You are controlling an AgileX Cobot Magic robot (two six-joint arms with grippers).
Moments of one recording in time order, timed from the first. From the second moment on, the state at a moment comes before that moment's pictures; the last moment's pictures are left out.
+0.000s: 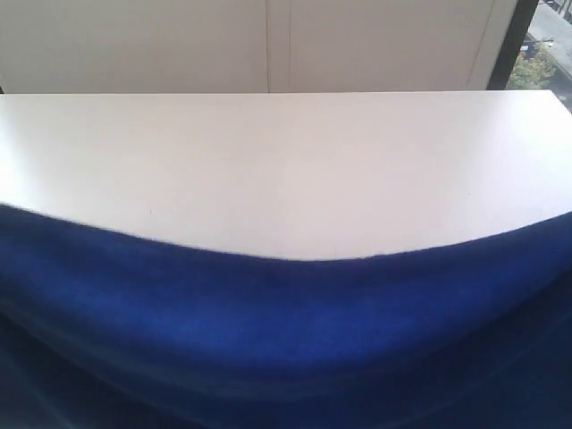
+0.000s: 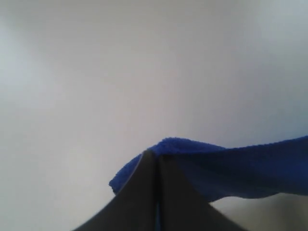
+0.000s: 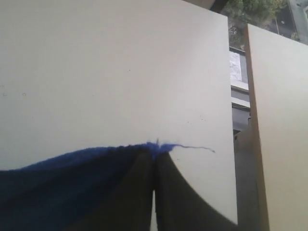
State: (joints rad) left arm -0.11 0.75 -1.13 -0.11 1.32 0.19; right arm 0.36 0.71 -0.98 -0.38 1.13 0.10
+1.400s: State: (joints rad) left arm -0.11 1.93 -1.10 -0.13 0.16 0.15; right arm 0.13 1.93 -1.14 -1.14 0.37 0.99
